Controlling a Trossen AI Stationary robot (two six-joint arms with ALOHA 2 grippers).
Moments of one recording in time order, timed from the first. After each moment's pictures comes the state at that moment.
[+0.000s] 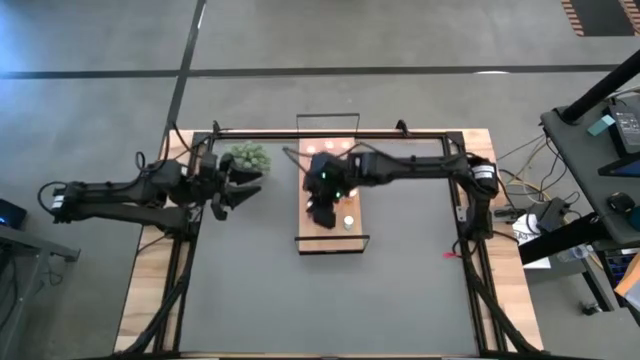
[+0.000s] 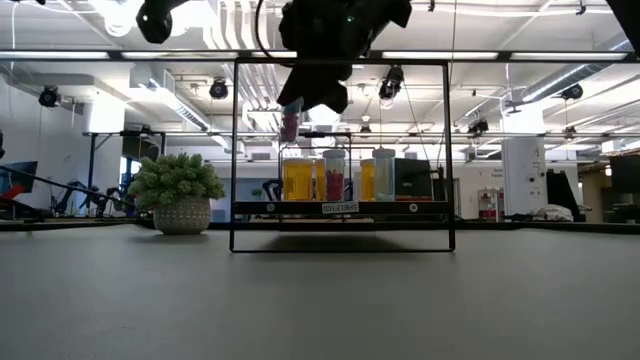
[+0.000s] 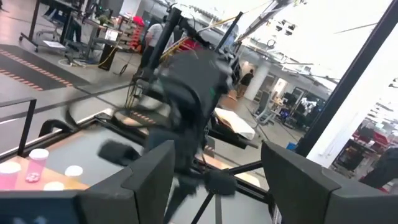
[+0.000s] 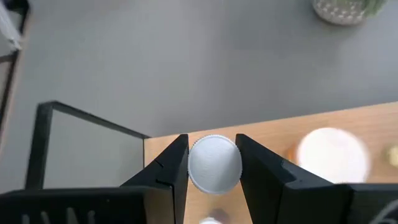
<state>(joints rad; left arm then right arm) 0.03 0.59 0.63 0.09 -0.10 -0.44 -0.14 1.92 1.68 -0.63 -0.26 0.07</state>
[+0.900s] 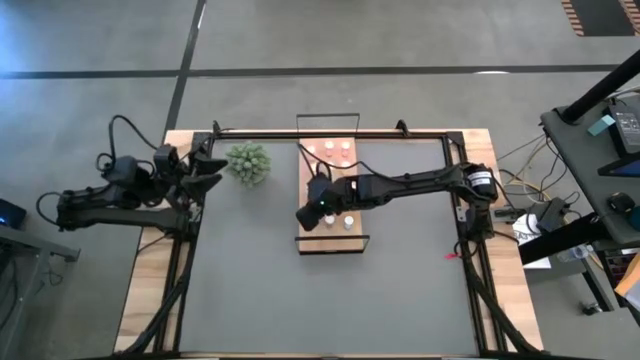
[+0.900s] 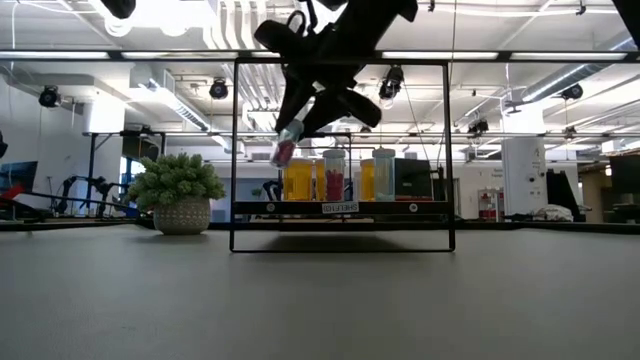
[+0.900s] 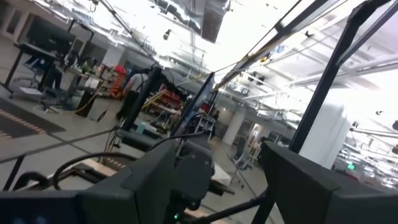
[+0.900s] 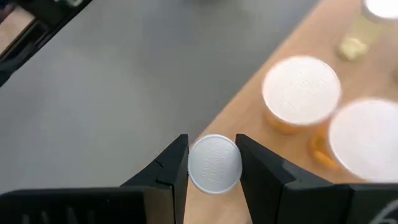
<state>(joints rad) 0.03 0.41 0.63 0.06 -0.10 -0.44 -0.01 1.94 1.59 -0.52 0.18 0.75</state>
